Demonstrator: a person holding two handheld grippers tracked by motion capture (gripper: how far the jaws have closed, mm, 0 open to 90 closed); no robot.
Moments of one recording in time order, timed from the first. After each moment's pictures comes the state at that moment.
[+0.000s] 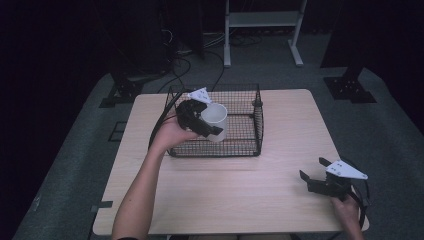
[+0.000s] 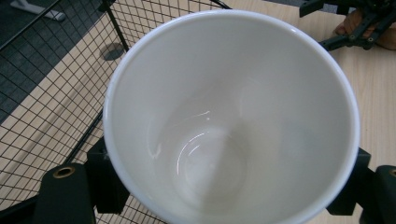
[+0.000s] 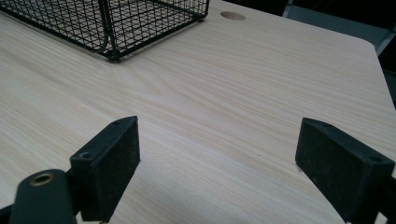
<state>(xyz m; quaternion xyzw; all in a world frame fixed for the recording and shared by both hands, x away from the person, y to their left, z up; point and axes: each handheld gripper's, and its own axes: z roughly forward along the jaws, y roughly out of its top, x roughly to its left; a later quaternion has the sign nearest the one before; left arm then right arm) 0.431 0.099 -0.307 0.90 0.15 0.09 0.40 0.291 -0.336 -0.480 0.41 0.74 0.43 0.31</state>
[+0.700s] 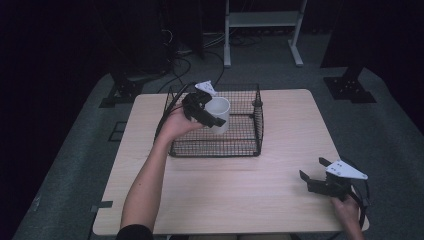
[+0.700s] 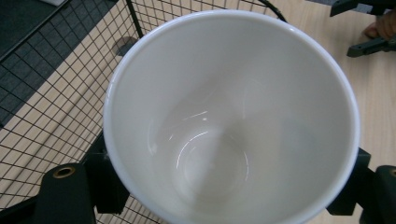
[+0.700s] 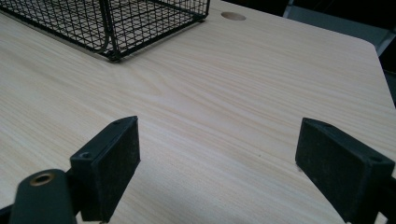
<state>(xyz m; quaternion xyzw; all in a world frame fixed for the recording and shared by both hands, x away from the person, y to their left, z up) 0.469 0.087 -0.315 0.91 0.17 0.08 0.38 0.291 -0.336 -0.480 0.41 0.74 0.43 0.31</state>
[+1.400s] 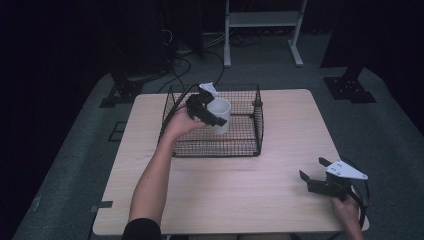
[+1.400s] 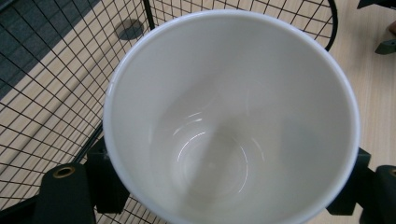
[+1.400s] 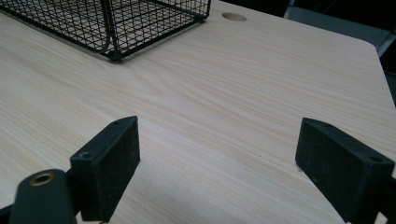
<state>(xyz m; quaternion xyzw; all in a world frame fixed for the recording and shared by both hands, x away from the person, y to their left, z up) 0.492 0.081 -0.341 0.91 0.19 0.06 0.37 0.291 -0.336 -0.480 0.41 0.74 0.43 0.31</state>
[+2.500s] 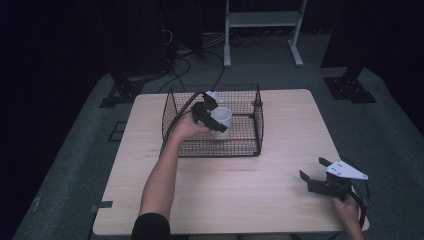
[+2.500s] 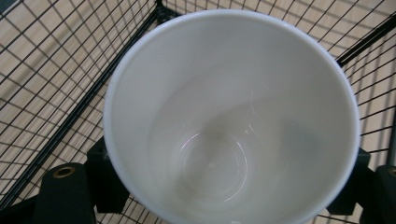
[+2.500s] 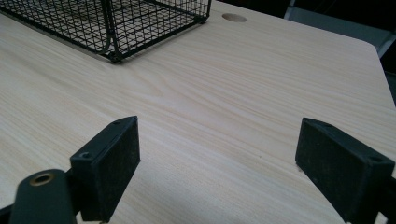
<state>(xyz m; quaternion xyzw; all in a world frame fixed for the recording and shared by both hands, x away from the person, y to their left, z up) 0.516 0.072 -0.389 0.92 0.22 0.04 0.33 0.290 -0.337 -0.480 0.41 0.74 0.43 0.31</state>
